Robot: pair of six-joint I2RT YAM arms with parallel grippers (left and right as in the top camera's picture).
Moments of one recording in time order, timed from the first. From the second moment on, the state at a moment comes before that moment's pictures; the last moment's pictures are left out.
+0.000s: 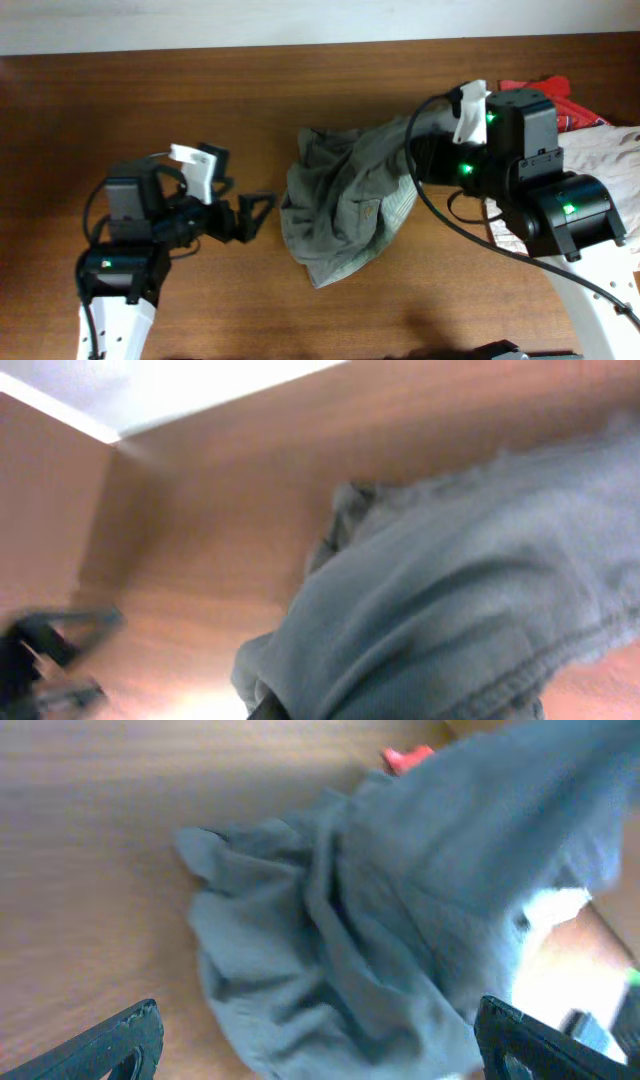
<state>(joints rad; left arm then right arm) -0.04 1.04 0.93 -0.61 0.70 0.00 0.25 1.22 1.42 -0.89 -0.29 0.46</state>
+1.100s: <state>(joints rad) -0.65 1.24 0.93 -0.68 0.56 0.05 0.25 1.26 1.42 -0.57 -0.07 0.91</state>
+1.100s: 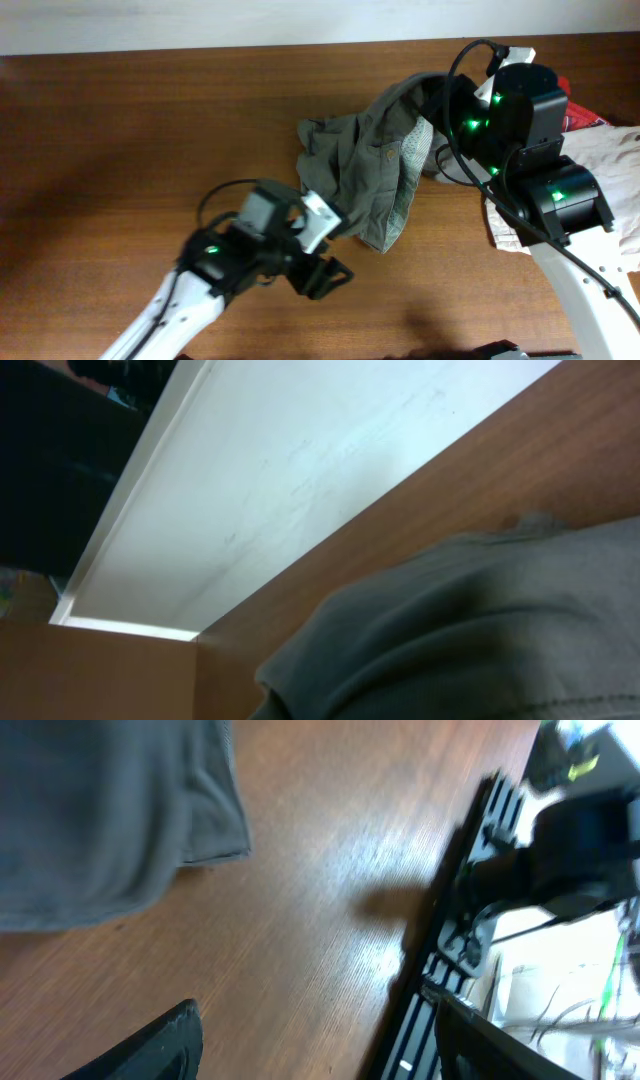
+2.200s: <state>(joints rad) -1.02 1.62 0.97 -0.18 -0.09 -0.40 0.25 1.26 1.42 -0.62 -0.09 0.89</state>
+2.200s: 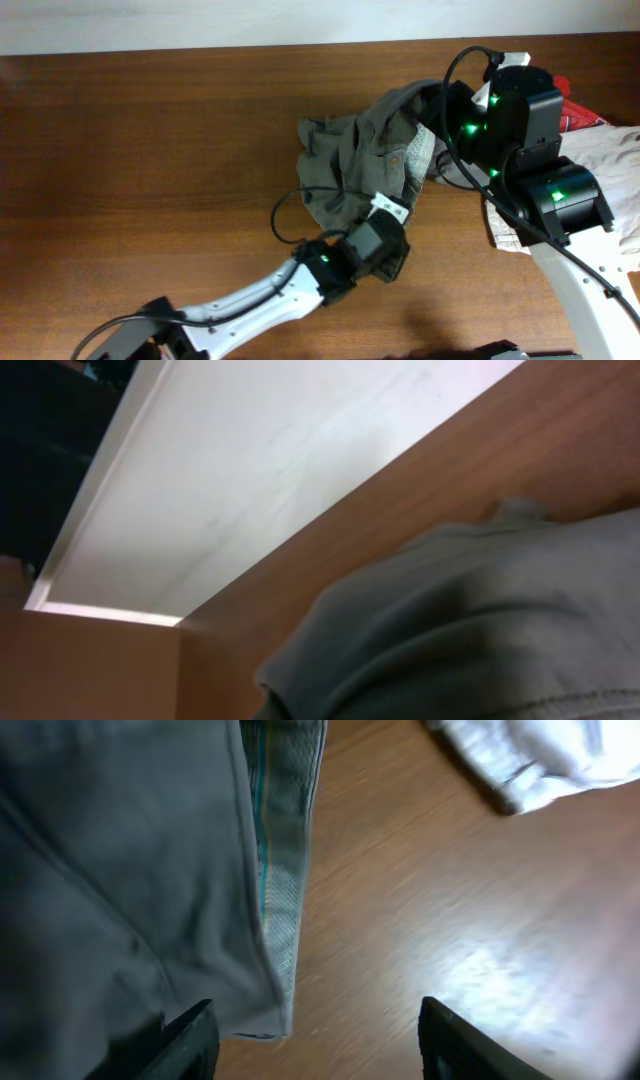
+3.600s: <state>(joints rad) -0.88 1.83 1.29 -0.75 -0.63 -0.48 0.25 1.26 1.48 -0.58 -0.21 0.86</state>
